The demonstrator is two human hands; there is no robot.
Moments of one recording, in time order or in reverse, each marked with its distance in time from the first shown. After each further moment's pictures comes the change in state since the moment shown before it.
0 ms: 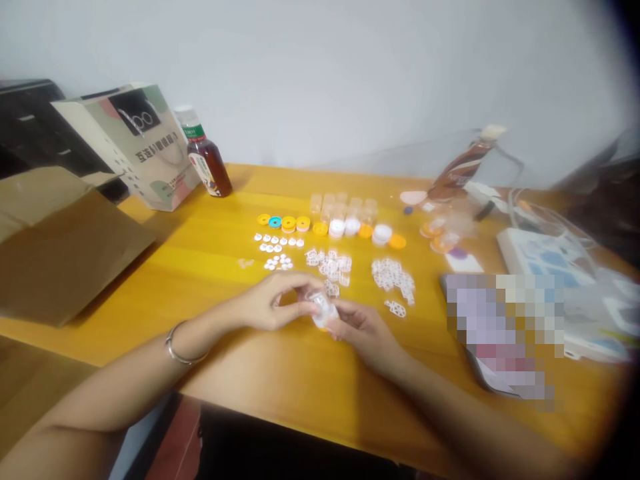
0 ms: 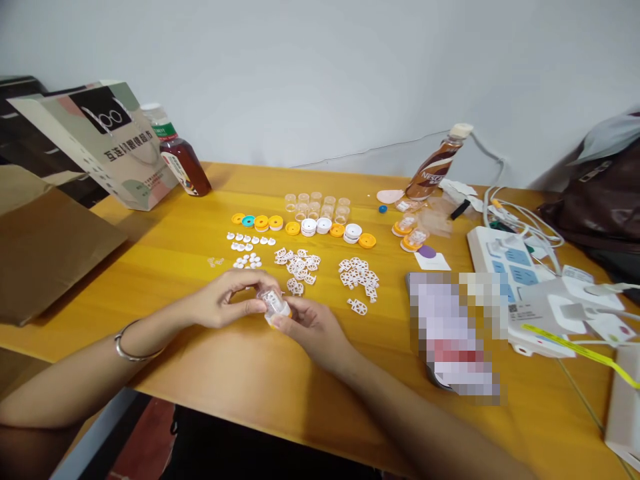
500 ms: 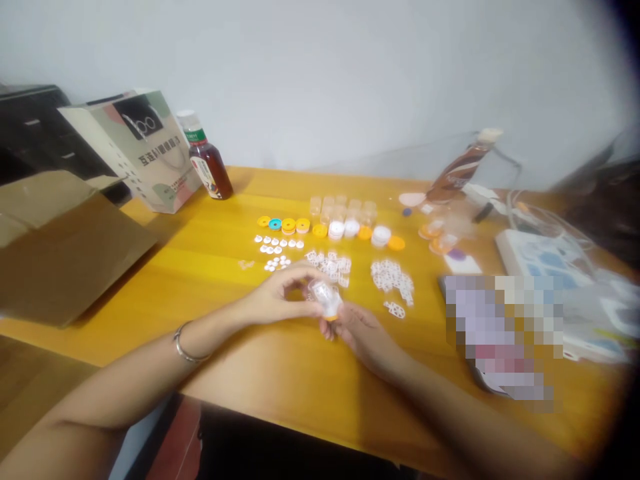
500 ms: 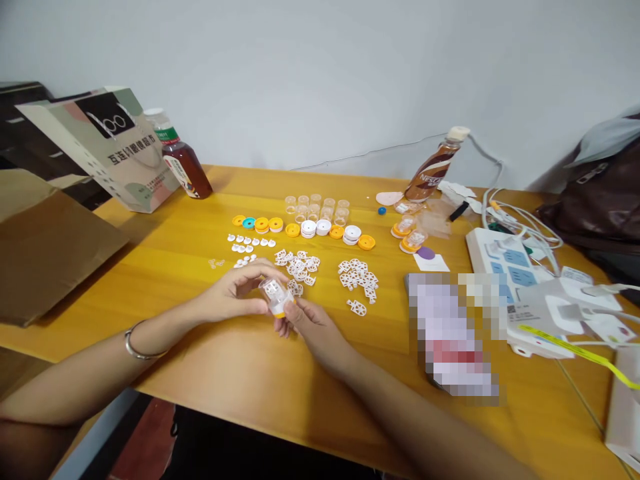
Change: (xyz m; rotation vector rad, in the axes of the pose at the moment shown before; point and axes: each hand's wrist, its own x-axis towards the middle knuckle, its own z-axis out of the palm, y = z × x) left_hand 0.007 -0.008 0.010 -0.265 0.095 0.029; right_hand -0.001 0.015 -0.001 0.149 -0.002 0.015
